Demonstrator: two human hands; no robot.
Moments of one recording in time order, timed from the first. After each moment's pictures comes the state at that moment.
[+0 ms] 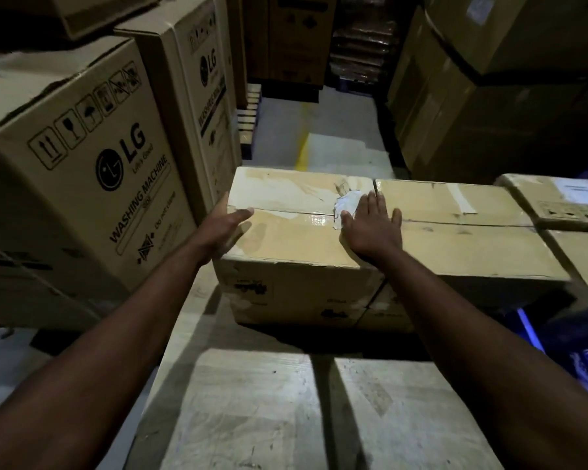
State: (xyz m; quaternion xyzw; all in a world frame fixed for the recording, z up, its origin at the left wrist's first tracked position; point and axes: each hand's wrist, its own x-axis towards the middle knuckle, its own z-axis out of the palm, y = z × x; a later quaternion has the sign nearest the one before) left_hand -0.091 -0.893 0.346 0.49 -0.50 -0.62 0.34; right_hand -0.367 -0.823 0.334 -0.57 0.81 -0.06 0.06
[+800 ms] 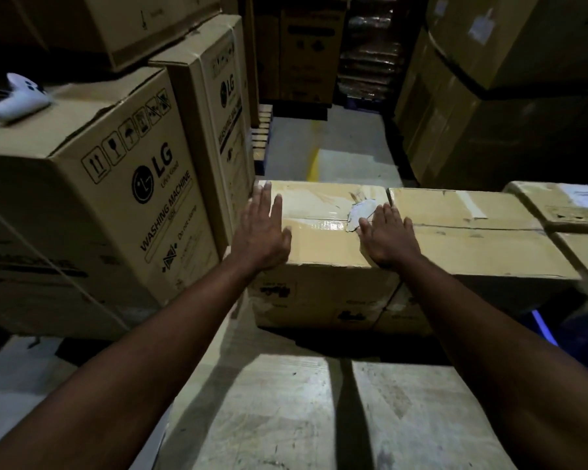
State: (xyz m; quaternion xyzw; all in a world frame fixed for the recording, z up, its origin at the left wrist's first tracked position) left_hand -0.105 -0.862 0.346 0.52 -0.84 -0.02 0.14; right_hand -0.367 -0.809 0.338 -0.57 0.81 -0.05 0.08
